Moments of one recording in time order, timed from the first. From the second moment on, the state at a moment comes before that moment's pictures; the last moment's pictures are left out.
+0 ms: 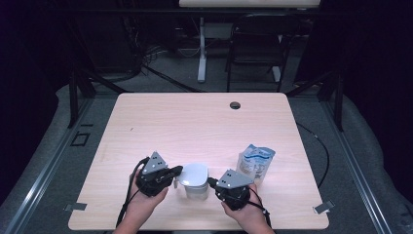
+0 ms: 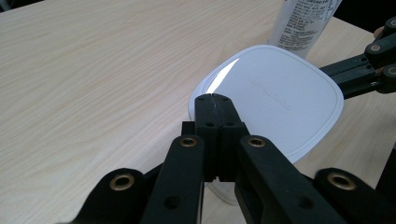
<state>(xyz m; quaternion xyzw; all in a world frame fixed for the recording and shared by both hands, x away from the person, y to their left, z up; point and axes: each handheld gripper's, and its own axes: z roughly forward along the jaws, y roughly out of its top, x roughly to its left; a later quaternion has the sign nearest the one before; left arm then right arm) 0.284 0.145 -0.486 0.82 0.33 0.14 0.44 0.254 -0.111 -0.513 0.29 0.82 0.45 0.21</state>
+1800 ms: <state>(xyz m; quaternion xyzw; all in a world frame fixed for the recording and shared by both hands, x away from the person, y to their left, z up) 0.283 0.153 -0.493 0.82 0.35 0.14 0.43 0.254 -0.093 -0.482 0.26 0.82 0.46 0.23</state>
